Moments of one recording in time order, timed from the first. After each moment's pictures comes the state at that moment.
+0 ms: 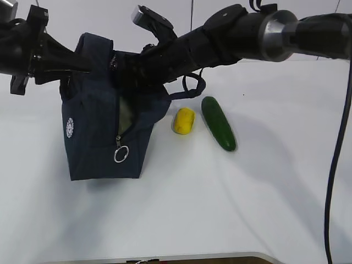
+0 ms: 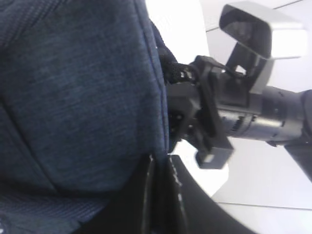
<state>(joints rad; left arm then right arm) -0.08 1.64 -1.09 -1.33 0.93 0.62 0.43 2.25 -1.87 1.14 0.74 -0.85</state>
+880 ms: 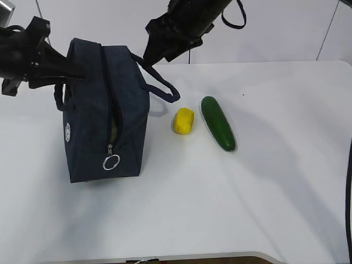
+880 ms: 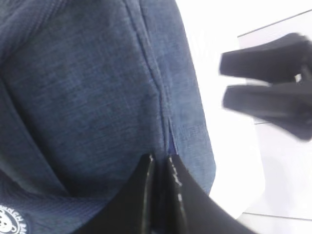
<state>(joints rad) -0.08 1.64 -1.09 -1.25 0.84 0.62 0.38 2.25 -2.32 0.45 1.23 -0.44</state>
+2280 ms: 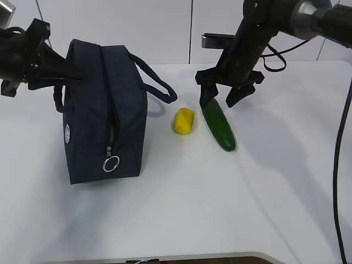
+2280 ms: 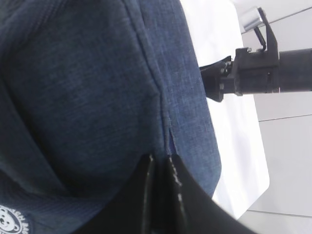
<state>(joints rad) -0.08 1.64 -1.09 -1.23 0.84 0.62 0.24 2.39 -2.21 0.21 1.22 -0.09</state>
